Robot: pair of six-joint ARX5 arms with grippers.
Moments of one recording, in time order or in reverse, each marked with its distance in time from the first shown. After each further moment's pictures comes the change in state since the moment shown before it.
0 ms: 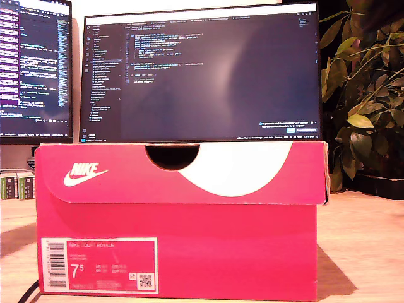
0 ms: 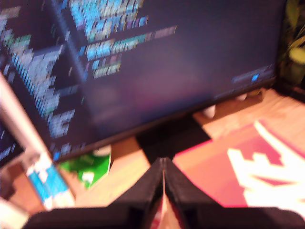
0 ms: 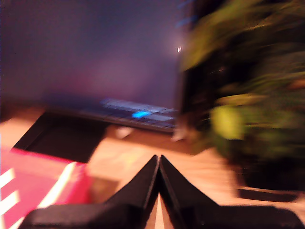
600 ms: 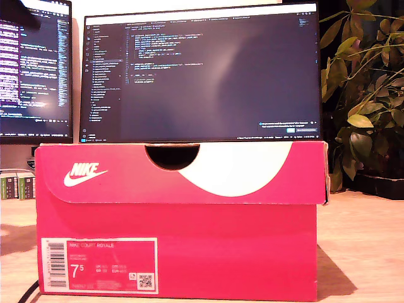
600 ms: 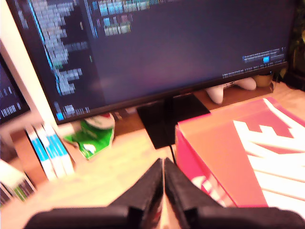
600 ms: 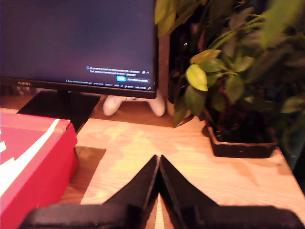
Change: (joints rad) left arm 0.024 -0.224 -0.401 0.248 -0.004 -0.051; right arm -0.053 -0.478 -0.479 0.109 -0.004 -0.001
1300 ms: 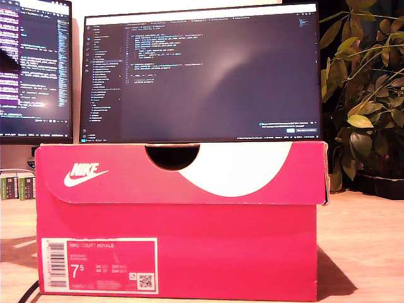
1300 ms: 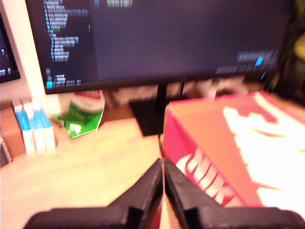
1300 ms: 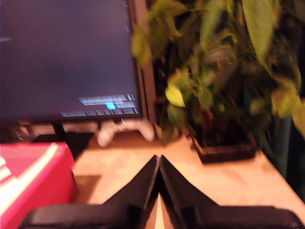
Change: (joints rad) left arm -0.022 -0.228 -0.358 0.326 0.004 -0.146; right arm -0.008 -0.360 -0.253 0.044 0.067 0.096
